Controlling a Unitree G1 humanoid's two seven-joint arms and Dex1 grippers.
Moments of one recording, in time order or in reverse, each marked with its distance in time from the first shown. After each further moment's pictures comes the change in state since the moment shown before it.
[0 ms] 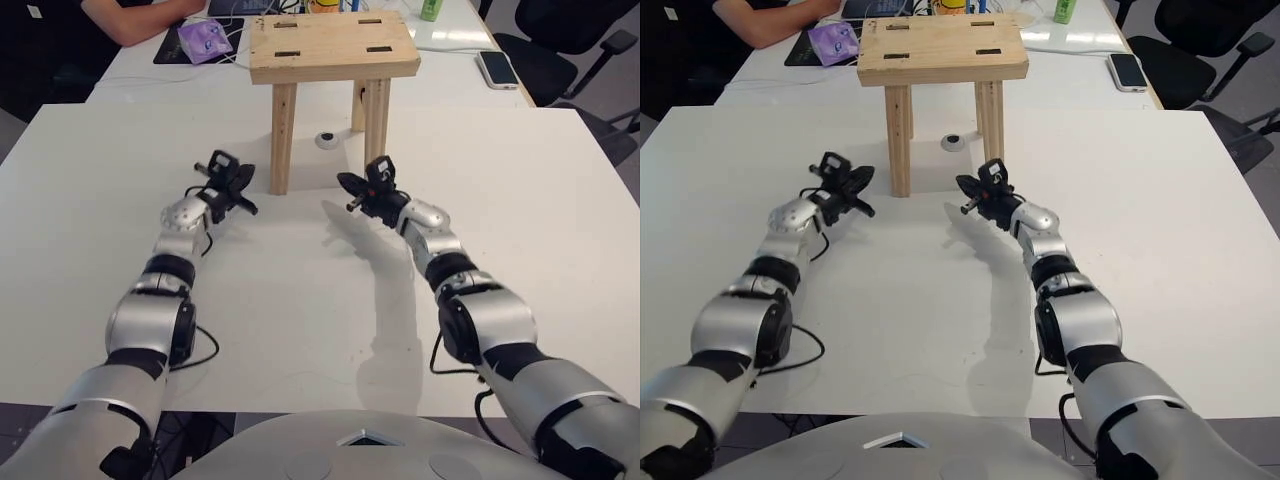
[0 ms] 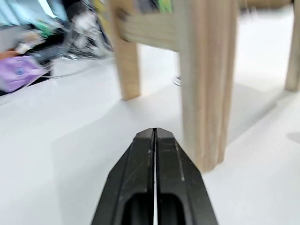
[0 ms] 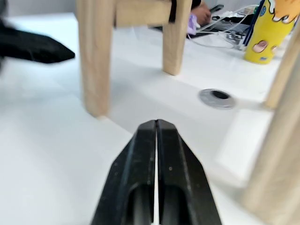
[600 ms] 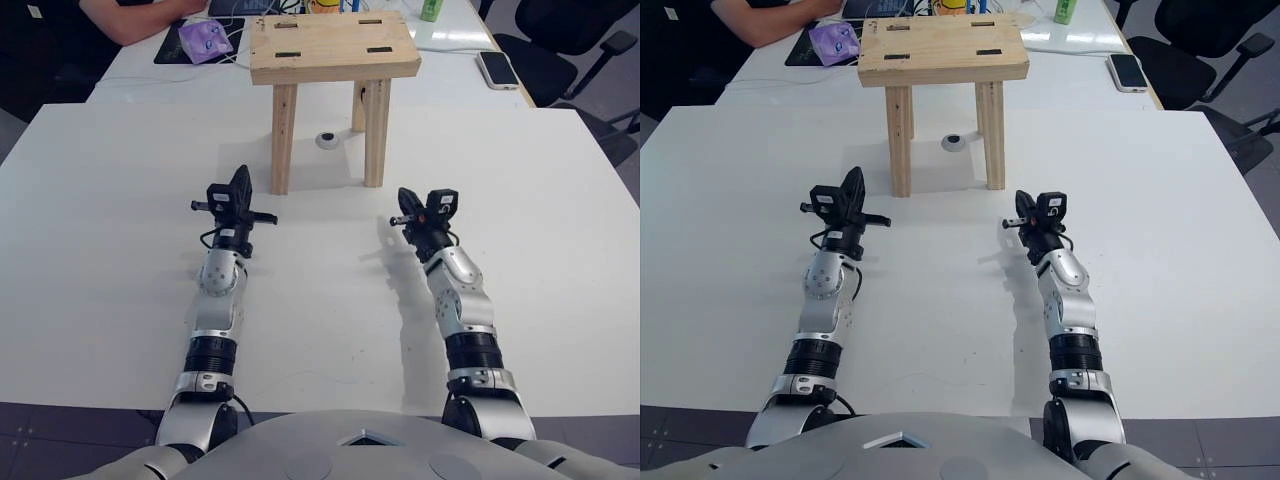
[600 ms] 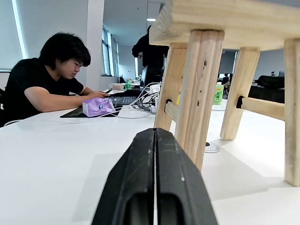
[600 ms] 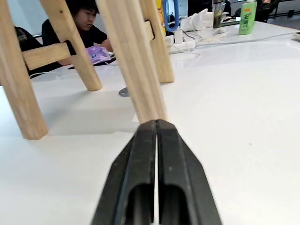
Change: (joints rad) left arm 0.416 -0.299 -0.022 -0.758 0.166 0.054 0.513; right arm 0.455 0.020 -0.076 -0.806 -0.014 0.287 -0.473
